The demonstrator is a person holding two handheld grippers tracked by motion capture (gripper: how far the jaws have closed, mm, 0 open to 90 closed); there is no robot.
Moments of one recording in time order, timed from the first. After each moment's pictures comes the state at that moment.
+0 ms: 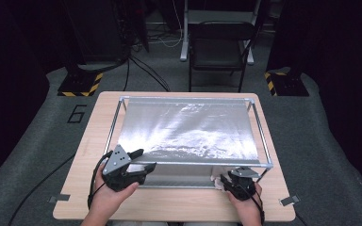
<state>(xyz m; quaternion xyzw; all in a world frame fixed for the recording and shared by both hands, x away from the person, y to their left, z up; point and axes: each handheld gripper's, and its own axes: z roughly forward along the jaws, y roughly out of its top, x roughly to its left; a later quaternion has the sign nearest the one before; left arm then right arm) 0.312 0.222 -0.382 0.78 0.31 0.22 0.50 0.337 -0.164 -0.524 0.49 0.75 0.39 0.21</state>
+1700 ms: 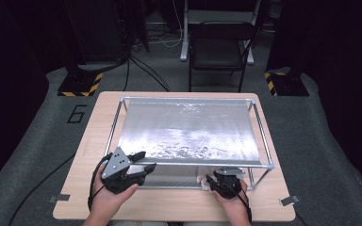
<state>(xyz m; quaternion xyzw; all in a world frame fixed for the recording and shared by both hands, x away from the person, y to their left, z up) 0.302 0.220 -0.376 0.78 0.30 0.21 0.51 0.342 -0.121 -0.524 0.47 0.77 0.40 0.16</state>
